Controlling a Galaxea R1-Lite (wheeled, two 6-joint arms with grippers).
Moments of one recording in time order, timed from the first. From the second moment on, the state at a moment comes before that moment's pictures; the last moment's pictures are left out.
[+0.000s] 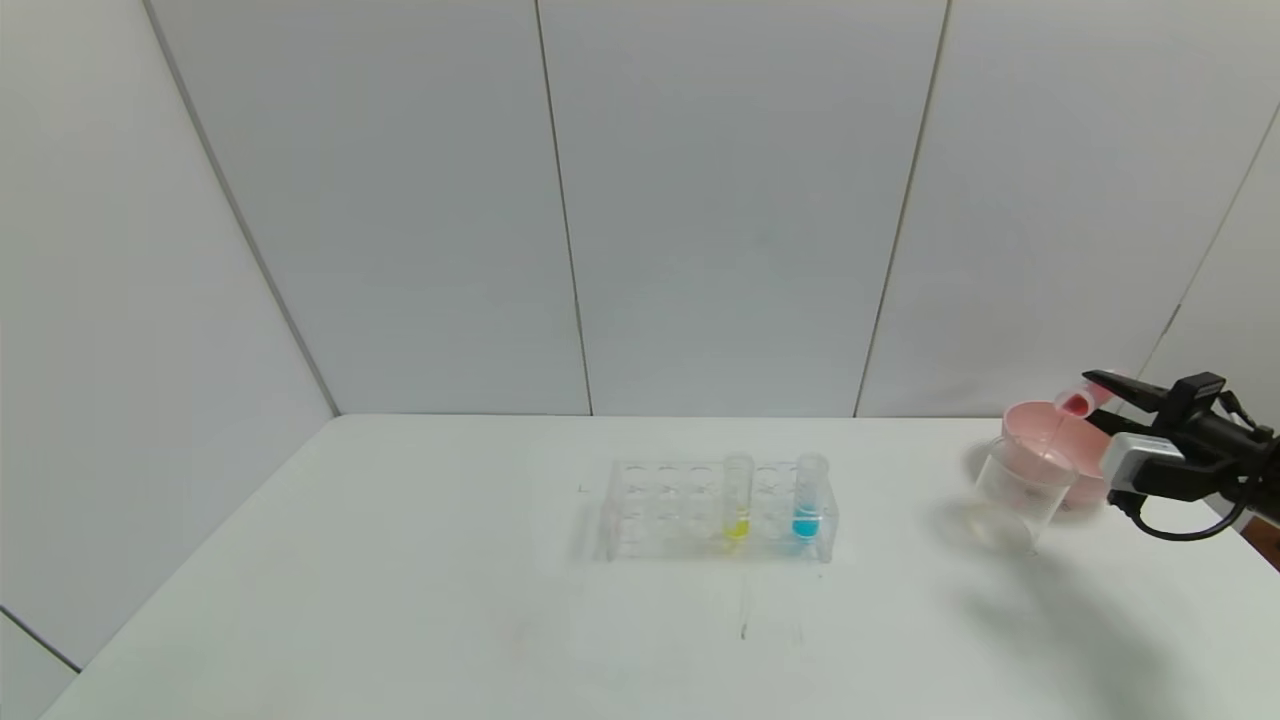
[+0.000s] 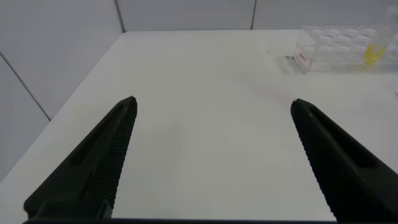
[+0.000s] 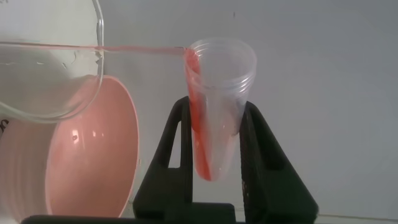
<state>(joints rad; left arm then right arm) 0.00 0.00 0.00 0.00 0.00 0.00 -0.36 2.03 -0.70 -1.31 0.70 -1.56</state>
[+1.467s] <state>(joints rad) 0.00 0.00 0.00 0.00 0.00 0.00 -0.36 2.03 -0.71 -1.29 0.70 -1.65</state>
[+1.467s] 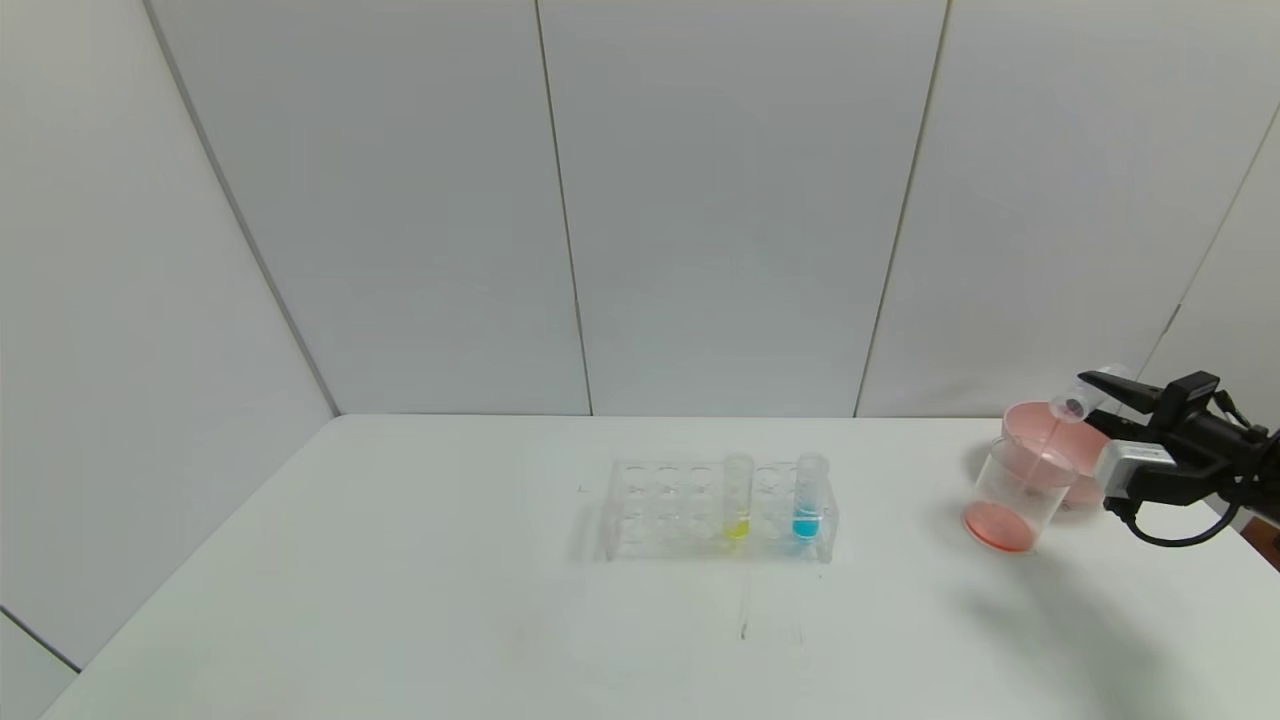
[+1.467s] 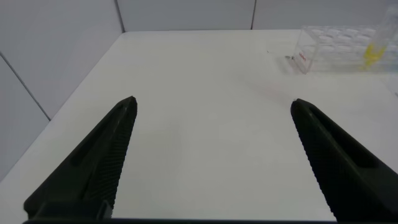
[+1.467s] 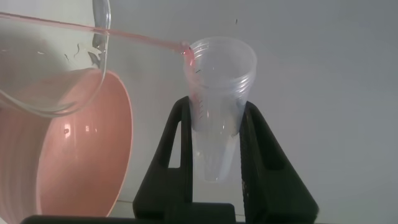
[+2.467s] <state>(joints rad) 0.00 0.00 0.00 0.00 0.00 0.00 -0.33 2.01 -0.75 -1.28 0.62 -1.33</state>
